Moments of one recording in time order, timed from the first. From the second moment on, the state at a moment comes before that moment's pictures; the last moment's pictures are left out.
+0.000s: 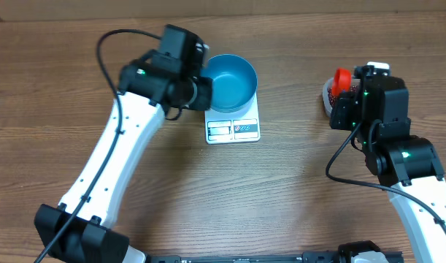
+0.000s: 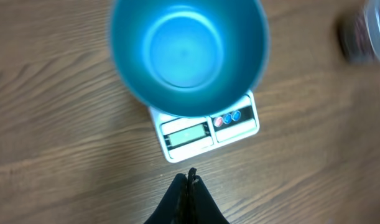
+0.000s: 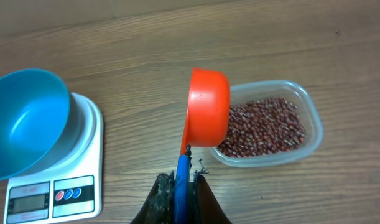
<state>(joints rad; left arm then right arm) -0.41 1.67 1.66 -1.07 0.10 -0.18 0.13 1.14 1.10 -0.70 0.12 0.23</state>
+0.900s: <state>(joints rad) -0.67 1.86 1.60 -0.90 -0.11 0.07 0.12 1.14 1.10 -0.70 0.13 0.25</state>
